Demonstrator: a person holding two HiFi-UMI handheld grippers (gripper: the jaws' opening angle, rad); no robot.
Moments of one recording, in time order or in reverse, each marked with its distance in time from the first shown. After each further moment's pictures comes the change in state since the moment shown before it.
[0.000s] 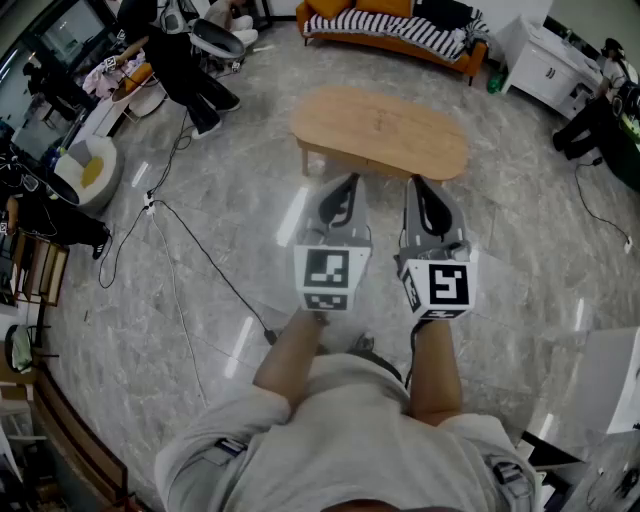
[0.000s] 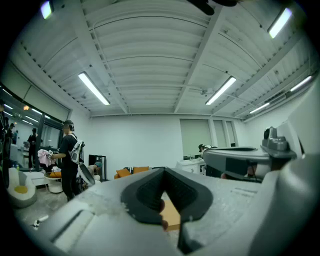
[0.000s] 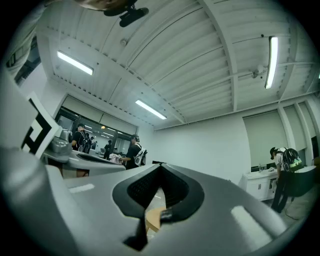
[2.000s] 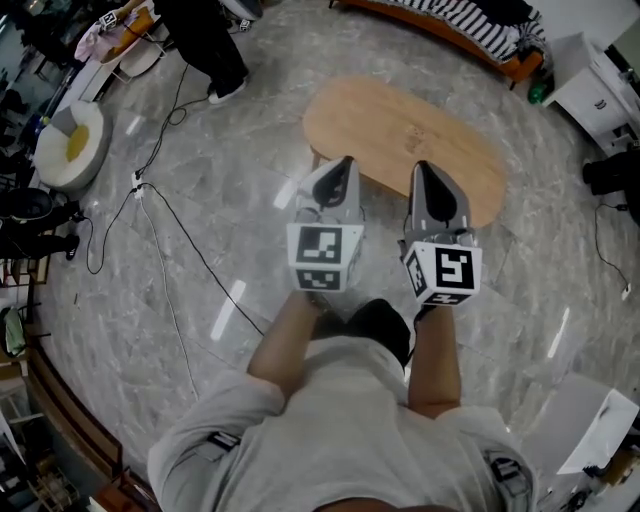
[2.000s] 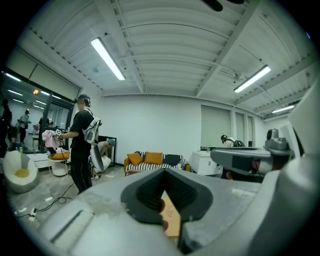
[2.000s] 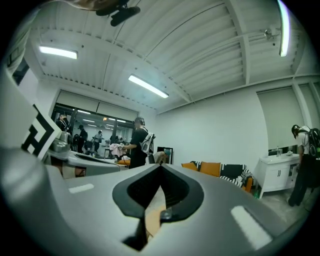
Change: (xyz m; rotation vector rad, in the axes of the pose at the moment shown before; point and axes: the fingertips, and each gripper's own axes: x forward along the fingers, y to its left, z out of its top) left arm 0.289 0.251 -0.094 -0.136 0.163 0.090; right arm 0.371 -0.047 -0.137 0.068 0.171 0.073
